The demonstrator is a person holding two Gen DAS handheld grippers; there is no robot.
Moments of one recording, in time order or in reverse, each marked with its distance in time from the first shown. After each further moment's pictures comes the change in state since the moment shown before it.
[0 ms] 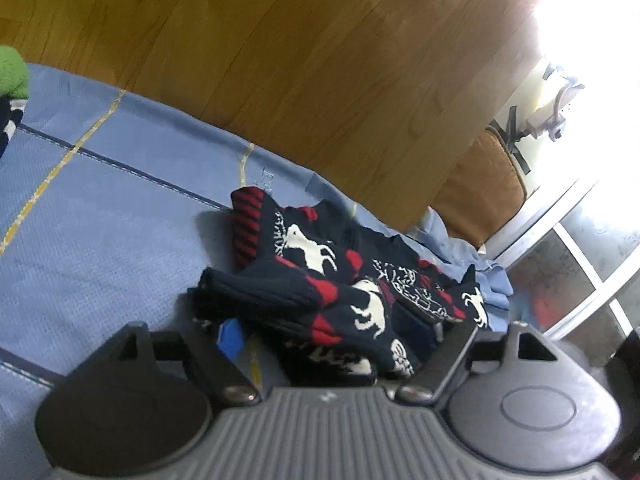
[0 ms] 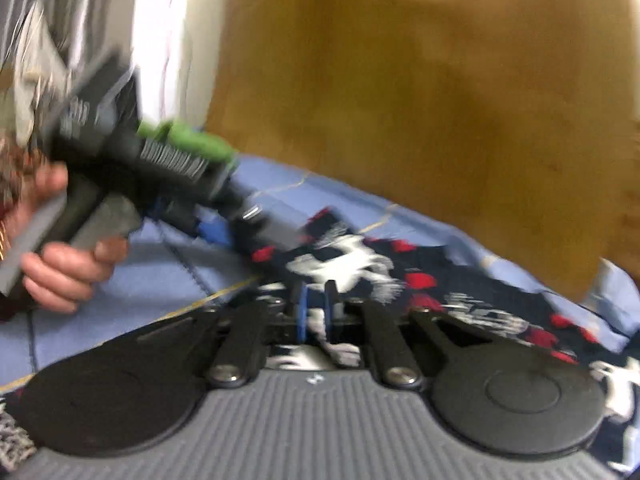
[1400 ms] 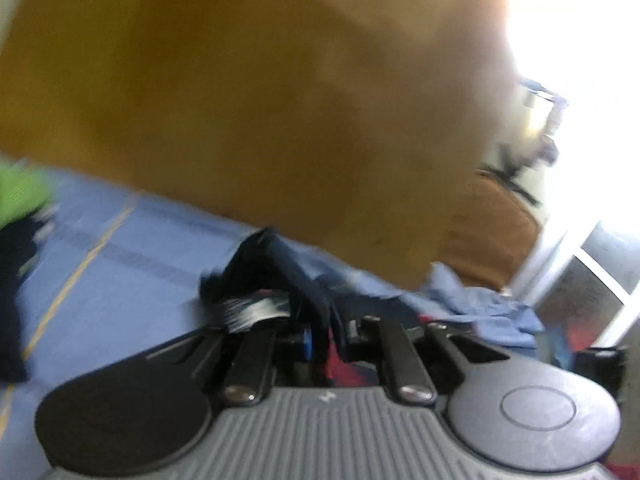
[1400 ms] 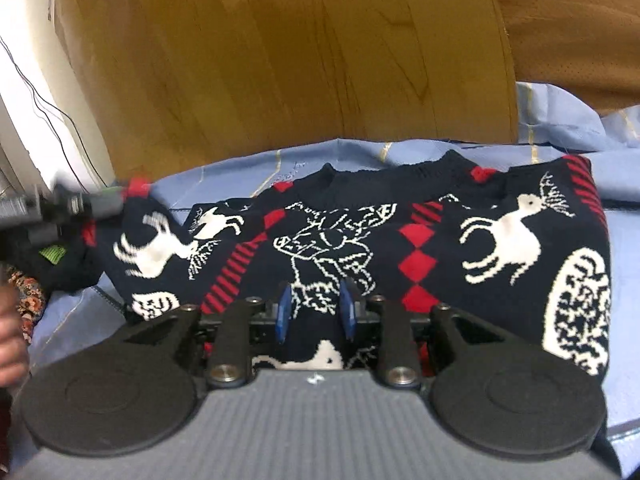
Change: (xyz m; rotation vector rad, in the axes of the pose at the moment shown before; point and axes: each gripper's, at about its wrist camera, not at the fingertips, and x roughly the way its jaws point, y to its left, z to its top) left arm -0.021 -0.090 0.013 0.156 -0.183 0.145; right arm 0.004 -0.073 -0.027 0.493 0.143 -0.045
